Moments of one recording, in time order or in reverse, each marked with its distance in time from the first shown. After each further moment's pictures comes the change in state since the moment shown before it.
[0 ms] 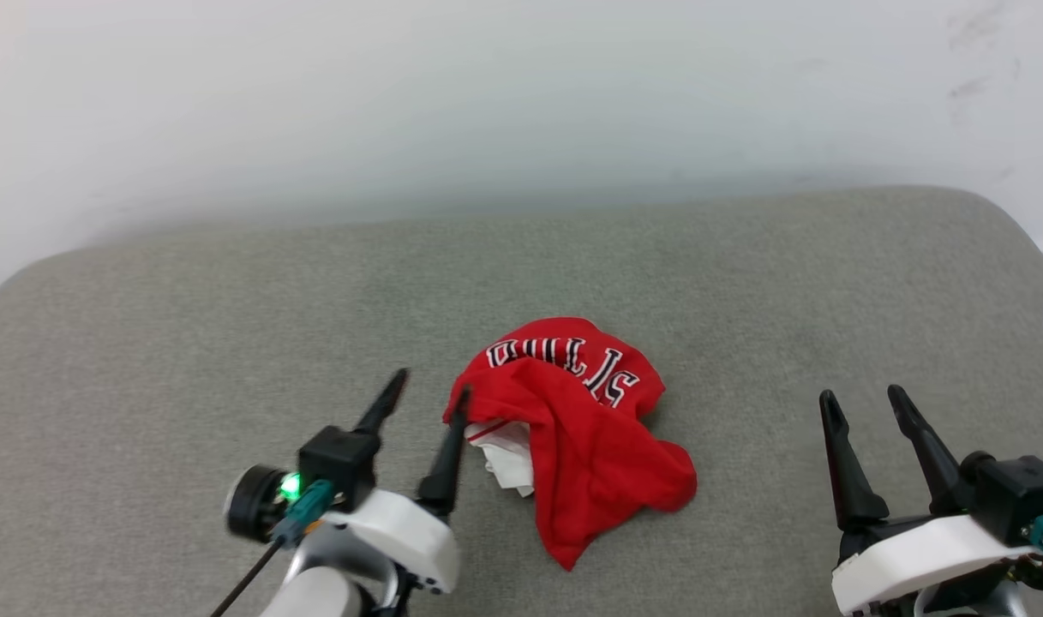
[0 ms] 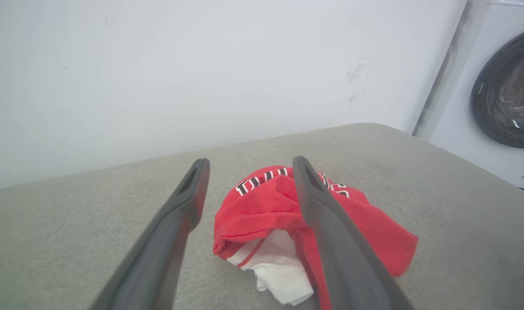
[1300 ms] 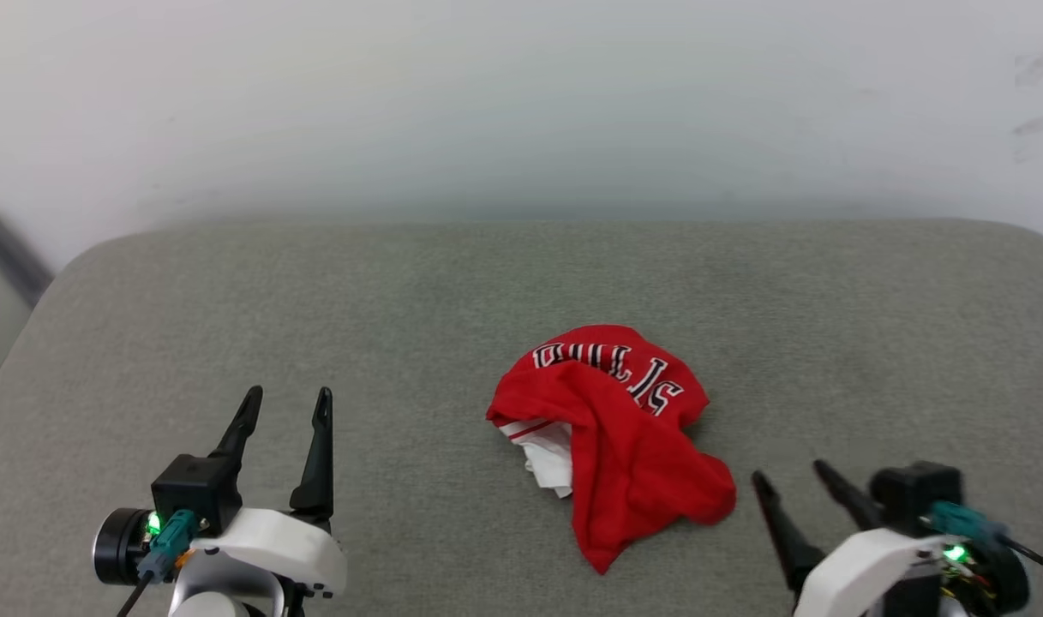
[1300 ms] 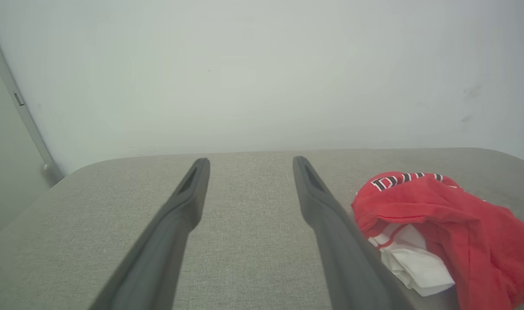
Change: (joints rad) left arm 0.133 0.120 0.184 -0.061 -0.042 0.076 -0.041; right arm 0.045 -0.007 0.068 0.008 -0.001 0.000 0.266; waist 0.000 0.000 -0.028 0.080
